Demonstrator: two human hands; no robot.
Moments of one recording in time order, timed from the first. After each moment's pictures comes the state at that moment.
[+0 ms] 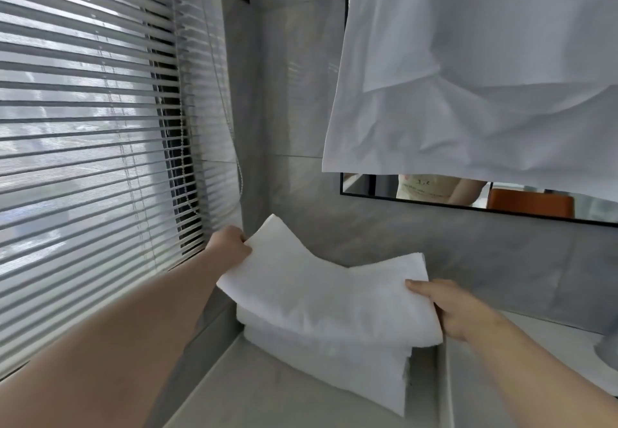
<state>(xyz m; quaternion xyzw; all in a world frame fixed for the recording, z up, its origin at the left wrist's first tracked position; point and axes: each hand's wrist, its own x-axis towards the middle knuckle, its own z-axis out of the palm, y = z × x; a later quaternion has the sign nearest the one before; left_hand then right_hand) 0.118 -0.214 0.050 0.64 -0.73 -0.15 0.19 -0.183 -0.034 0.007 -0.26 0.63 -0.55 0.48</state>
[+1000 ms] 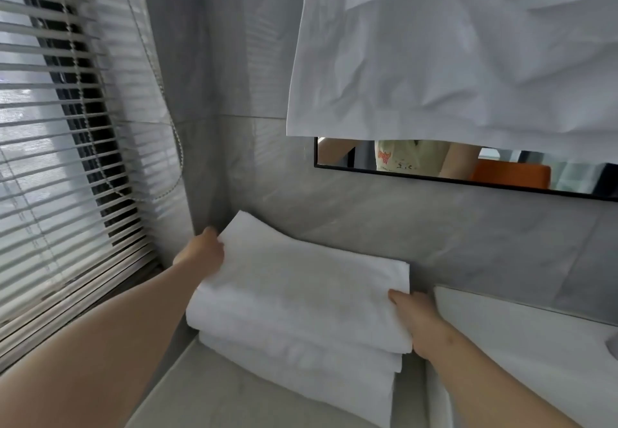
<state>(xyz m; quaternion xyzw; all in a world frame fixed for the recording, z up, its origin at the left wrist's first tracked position) 0.068 -0.307 -0.037 0.67 -0.72 -0.11 0.15 -0.203 -0.101 -0.074 -0.19 0.72 -0.54 0.39</state>
